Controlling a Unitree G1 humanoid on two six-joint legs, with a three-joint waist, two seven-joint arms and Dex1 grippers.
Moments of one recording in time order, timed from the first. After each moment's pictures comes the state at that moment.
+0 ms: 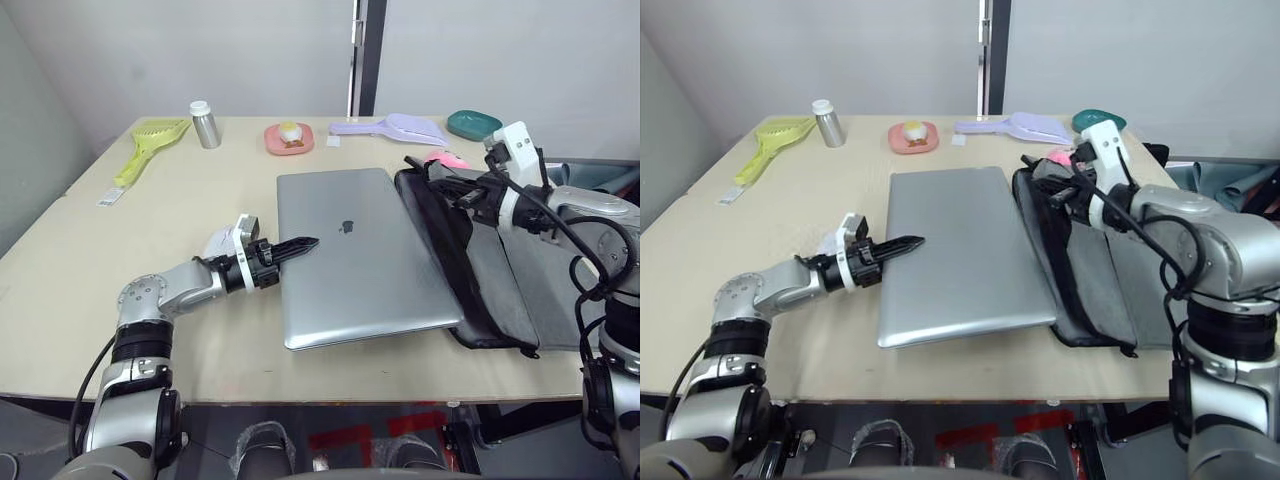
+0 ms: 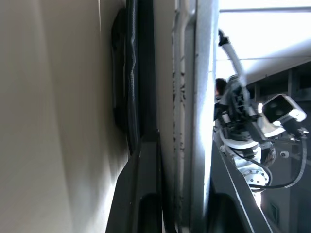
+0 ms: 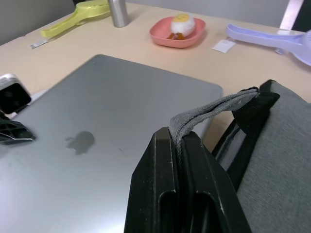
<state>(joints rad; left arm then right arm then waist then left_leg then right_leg) -0.56 0.38 0.28 0.45 -1.81 1.40 0.05 -0.68 -0.65 -0.28 -0.41 0.73 1.29 0.49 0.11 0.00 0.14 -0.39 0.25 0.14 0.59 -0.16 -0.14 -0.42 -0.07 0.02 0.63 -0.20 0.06</state>
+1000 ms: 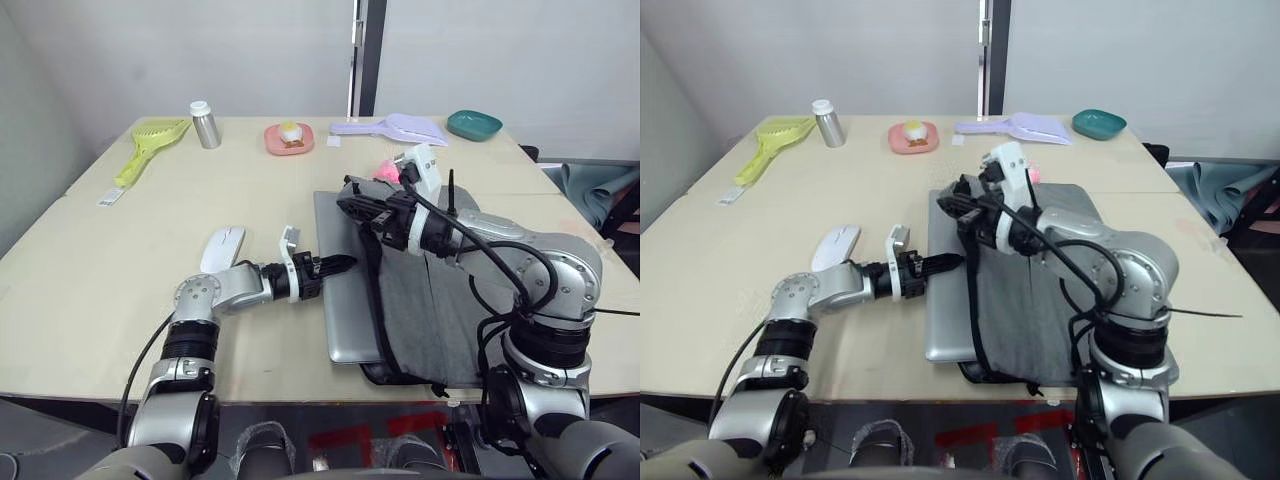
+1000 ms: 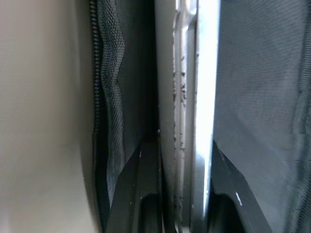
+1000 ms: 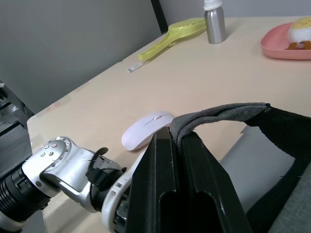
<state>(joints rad) -0.59 0.18 0.21 0.41 -1.55 1.28 0.06 -0.71 -0.23 -0.19 -0.53 0.96 1.39 0.16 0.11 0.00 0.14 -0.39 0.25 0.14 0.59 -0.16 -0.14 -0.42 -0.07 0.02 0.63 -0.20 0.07</state>
